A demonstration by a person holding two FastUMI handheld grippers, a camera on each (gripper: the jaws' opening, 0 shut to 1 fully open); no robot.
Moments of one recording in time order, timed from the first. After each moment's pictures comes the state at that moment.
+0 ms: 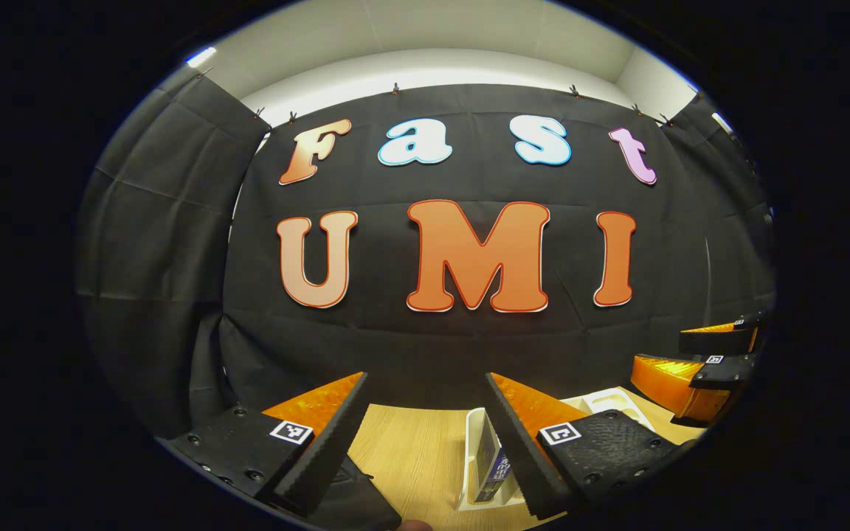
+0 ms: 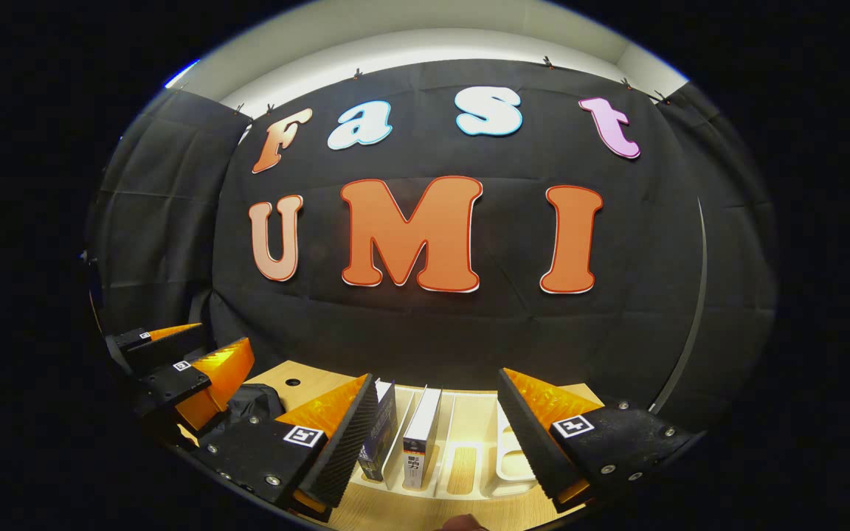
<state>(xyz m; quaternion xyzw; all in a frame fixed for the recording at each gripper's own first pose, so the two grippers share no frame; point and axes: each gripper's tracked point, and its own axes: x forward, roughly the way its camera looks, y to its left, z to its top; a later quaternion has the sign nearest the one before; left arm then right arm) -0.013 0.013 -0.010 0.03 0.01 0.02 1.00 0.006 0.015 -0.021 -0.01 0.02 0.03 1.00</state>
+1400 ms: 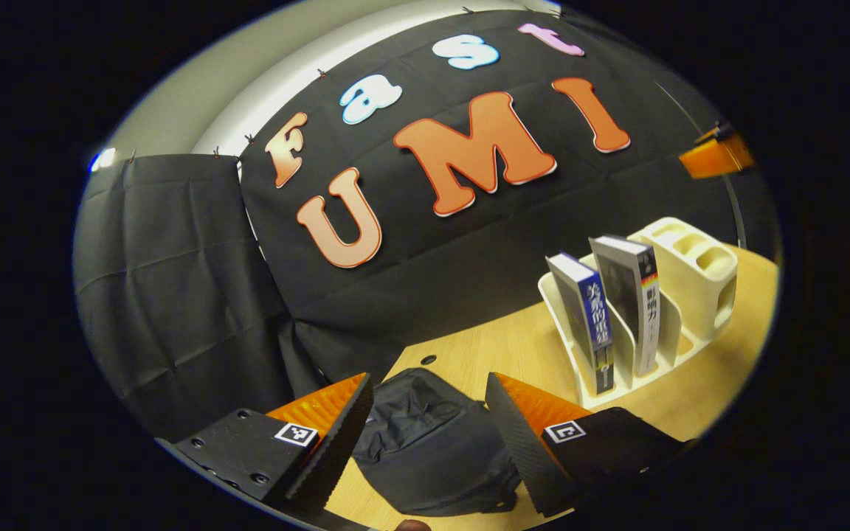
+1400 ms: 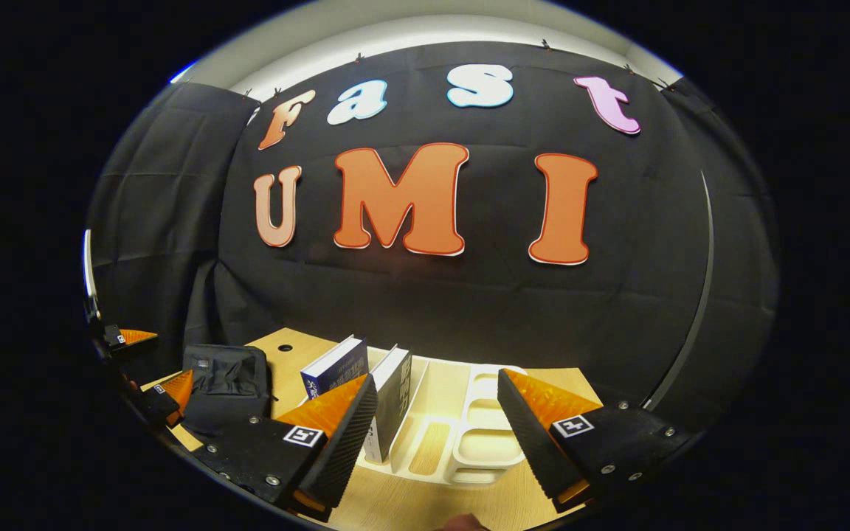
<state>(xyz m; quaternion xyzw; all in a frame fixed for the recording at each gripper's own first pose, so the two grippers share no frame) -0.103 0.083 -0.152 0.28 0.15 0.11 0.94 0.001 -0.046 -0.085 -0.02 0.07 0.07 0.99</state>
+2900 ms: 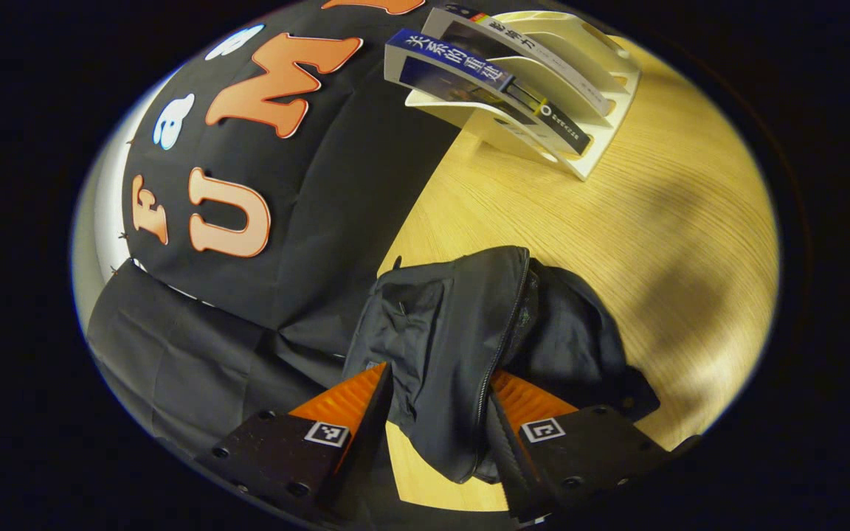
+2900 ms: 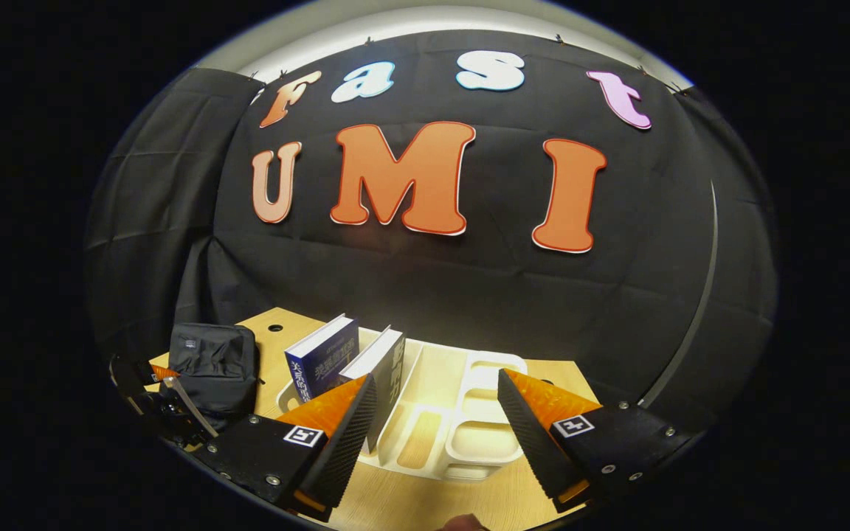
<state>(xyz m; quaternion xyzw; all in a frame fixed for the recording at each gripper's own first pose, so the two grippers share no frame) -0.073 0.160 -0.307 0.53 0.33 0.02 0.78 0.015 -0.055 -0.100 -0.05 0.10 0.05 0.99</state>
